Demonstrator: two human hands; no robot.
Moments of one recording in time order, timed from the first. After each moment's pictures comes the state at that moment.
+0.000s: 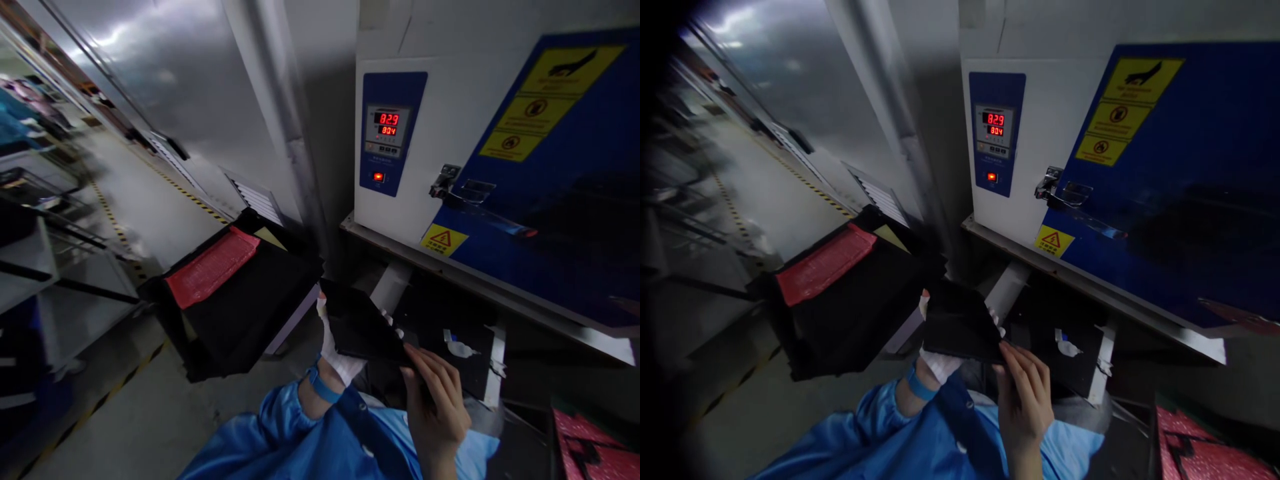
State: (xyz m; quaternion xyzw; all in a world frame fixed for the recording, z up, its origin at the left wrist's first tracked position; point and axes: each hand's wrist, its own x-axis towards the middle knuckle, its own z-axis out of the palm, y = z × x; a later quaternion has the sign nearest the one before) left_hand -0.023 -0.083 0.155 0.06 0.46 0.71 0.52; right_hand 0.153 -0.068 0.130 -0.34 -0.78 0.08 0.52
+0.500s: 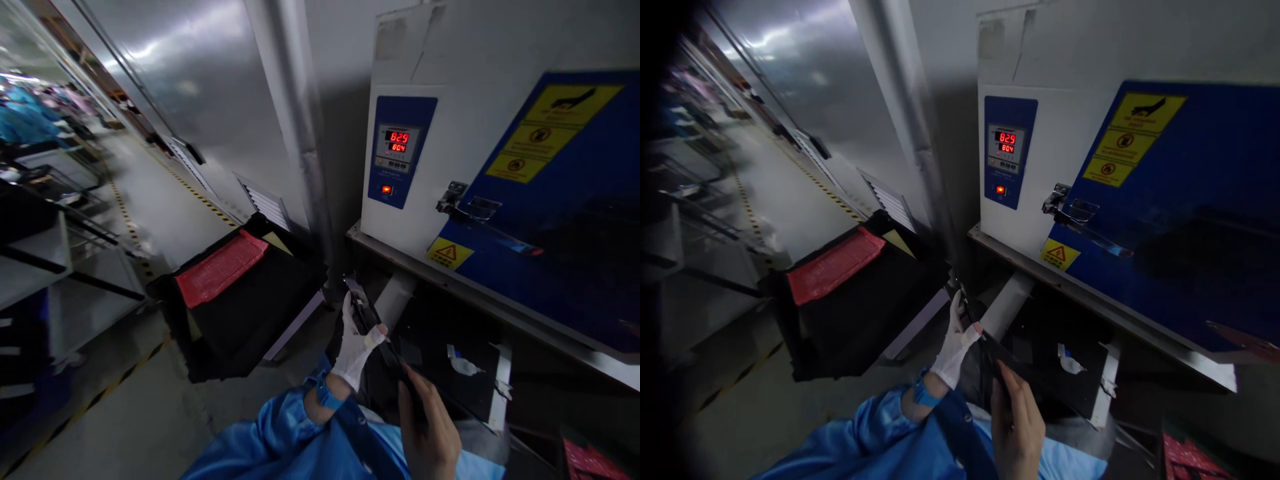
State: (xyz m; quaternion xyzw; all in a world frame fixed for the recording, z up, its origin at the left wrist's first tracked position) left_hand -0.017 -0.065 0.126 0.06 0.50 0.74 0.45; right_hand 0.159 -0.082 0.108 -0.33 -0.80 0.12 0.49
